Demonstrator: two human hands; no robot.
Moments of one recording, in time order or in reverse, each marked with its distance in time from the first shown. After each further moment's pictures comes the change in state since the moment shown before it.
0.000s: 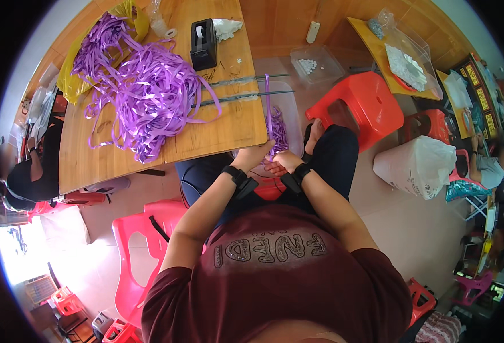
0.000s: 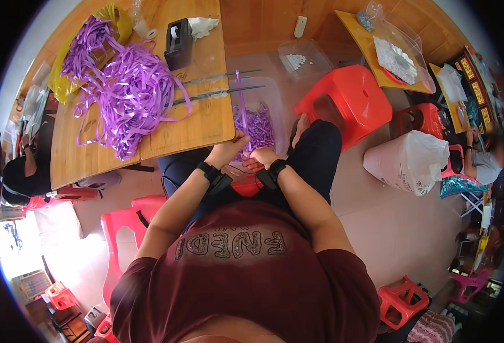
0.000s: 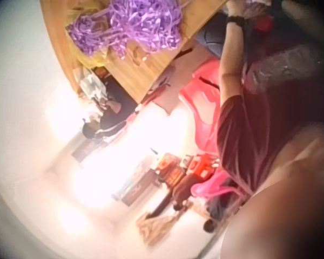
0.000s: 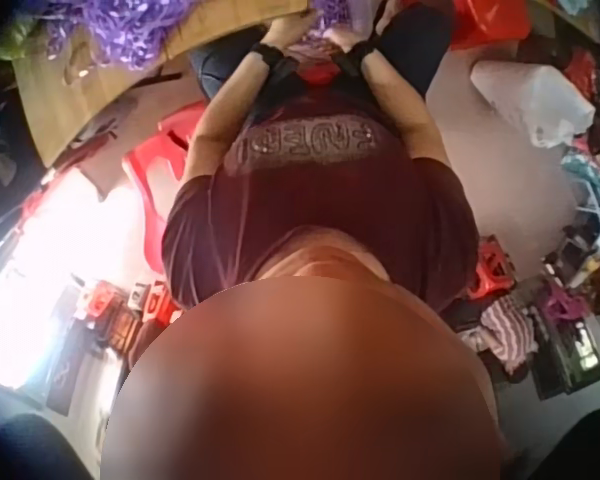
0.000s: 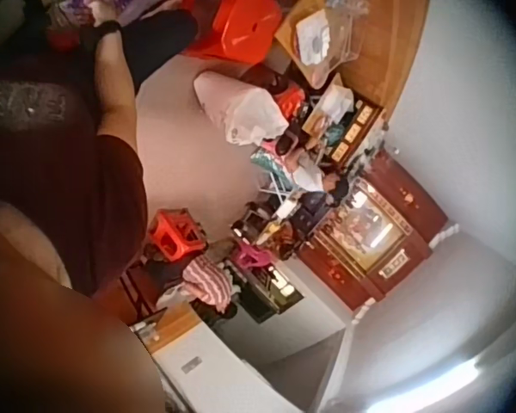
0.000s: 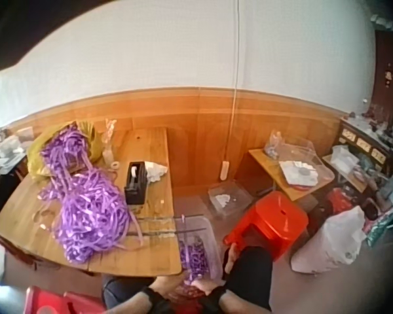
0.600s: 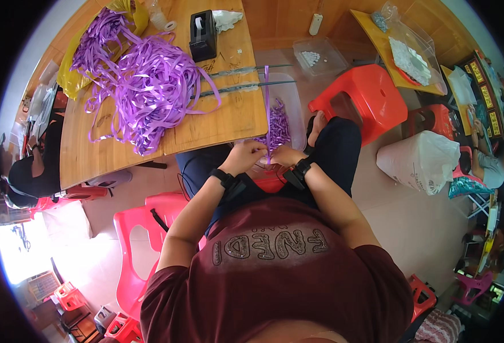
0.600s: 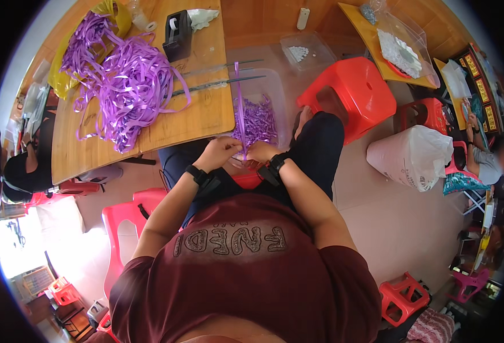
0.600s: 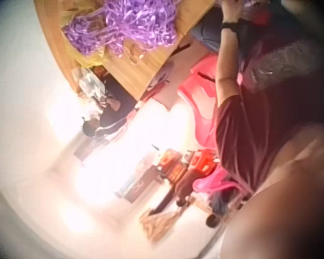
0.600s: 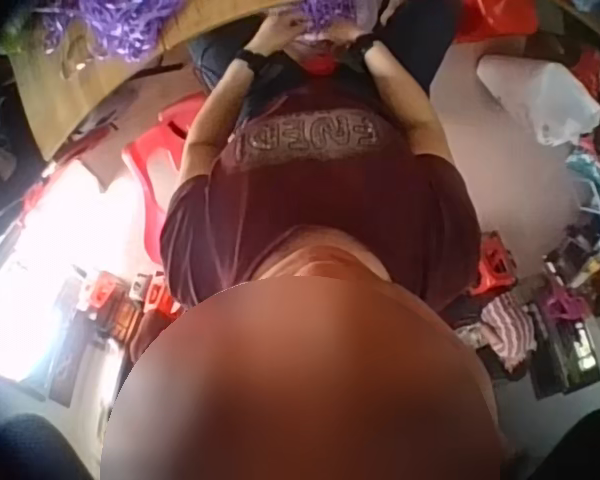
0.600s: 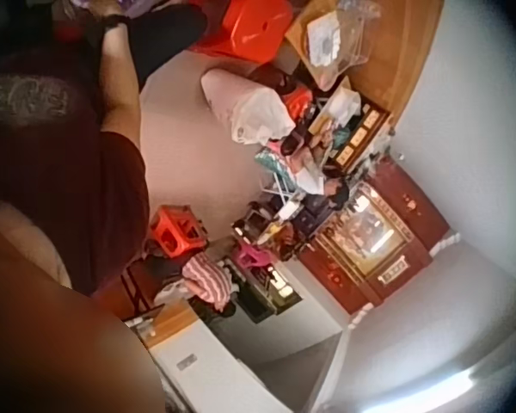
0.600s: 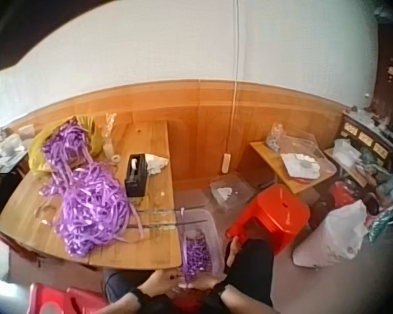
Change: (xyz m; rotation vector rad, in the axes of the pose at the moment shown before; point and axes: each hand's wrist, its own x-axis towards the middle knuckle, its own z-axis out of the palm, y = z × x) left_hand -0.038 0.009 -0.029 0.045 -0.255 -0.125; right_hand -0.035 -0.012 0.020 -0.420 -0.023 -0.120
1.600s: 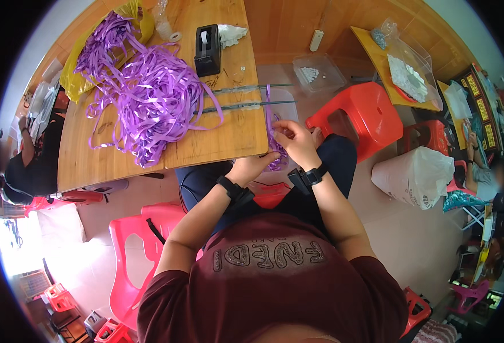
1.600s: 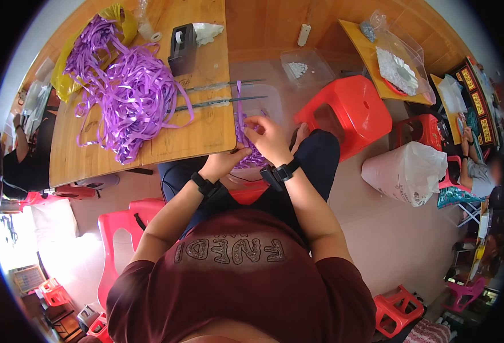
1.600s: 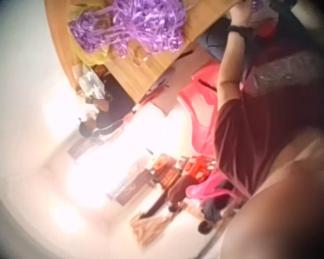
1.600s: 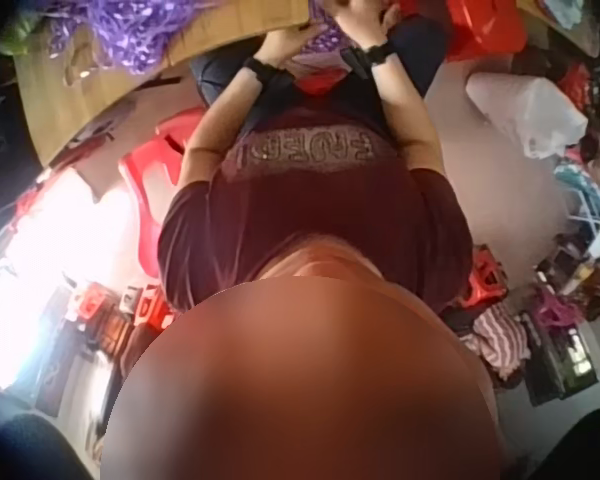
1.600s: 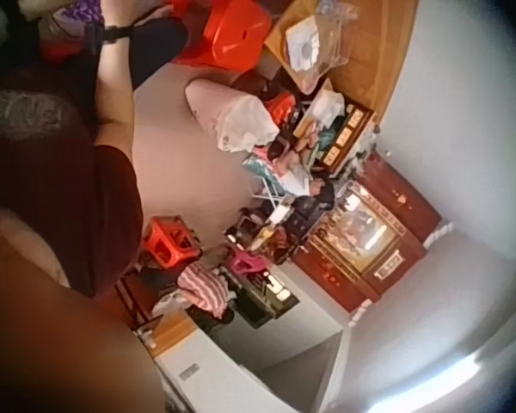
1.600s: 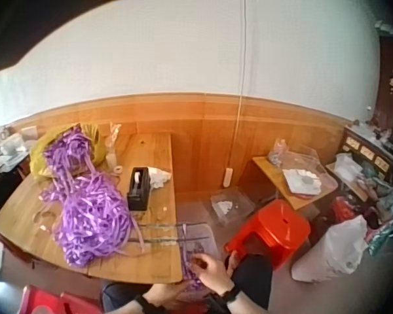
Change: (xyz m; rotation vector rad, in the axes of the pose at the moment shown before) left_hand 0.018 0.055 -0.004 -0.205 0.240 0.148; right_hand -0.060 -0.090 -0.030 0.075 0.638 -0.807
